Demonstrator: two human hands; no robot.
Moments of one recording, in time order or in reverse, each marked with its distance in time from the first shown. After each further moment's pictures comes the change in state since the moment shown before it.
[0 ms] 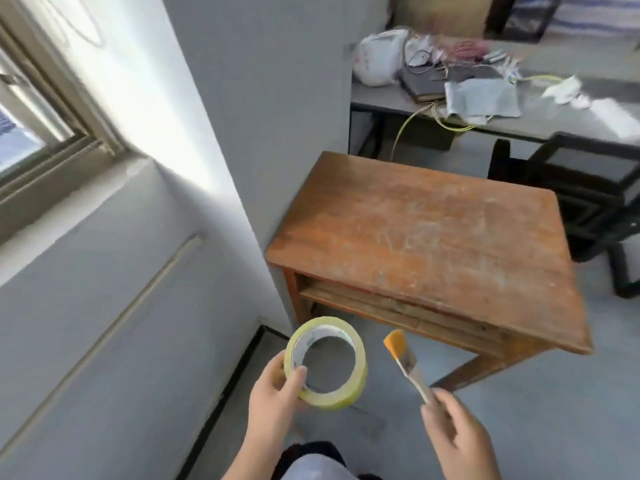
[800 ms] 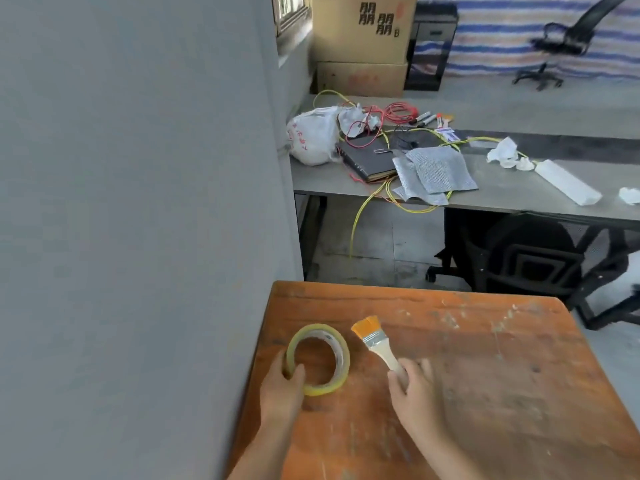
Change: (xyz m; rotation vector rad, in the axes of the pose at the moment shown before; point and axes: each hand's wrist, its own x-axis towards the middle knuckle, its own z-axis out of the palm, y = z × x) left_hand 0.352 0.168 0.129 0.381 -0.075 0.048; right_hand 0.371 -0.070 0.094 -0.324 0.248 0.051
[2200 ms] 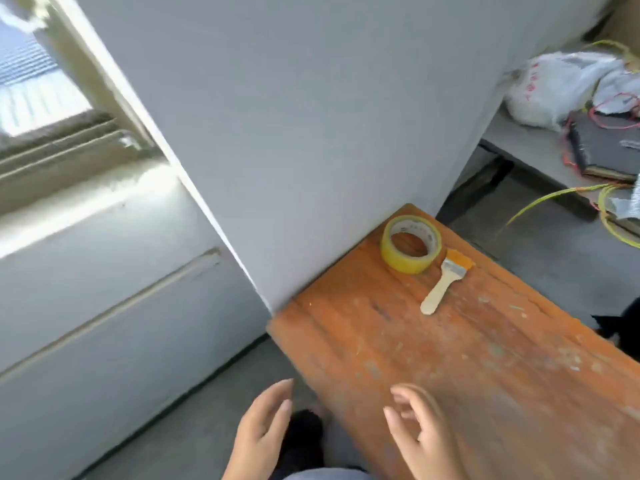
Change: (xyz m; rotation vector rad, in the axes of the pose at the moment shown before) left_hand -0.209 -0.140 0.008 -0.373 0.430 -0.144; right_hand -0.077 0.053 -0.014 0.366 -0.714 -0.662
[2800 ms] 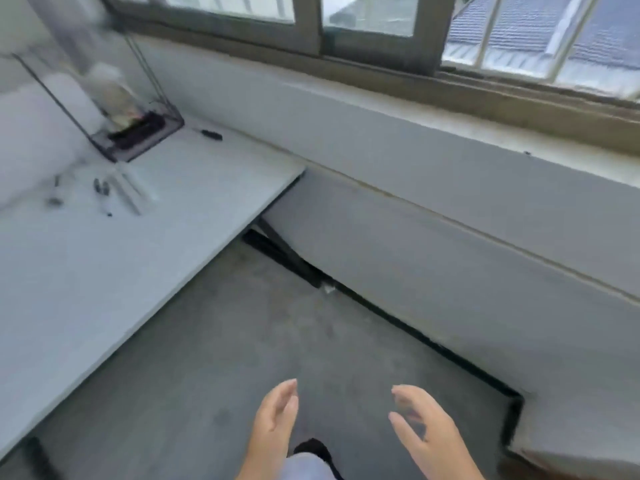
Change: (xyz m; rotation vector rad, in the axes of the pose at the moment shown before) left_hand -0.310 -0.246 -0.198 -0.705 1.187 -0.315; right_hand -0.202 -0.207 0.270 0.075 -1.321 -0.515
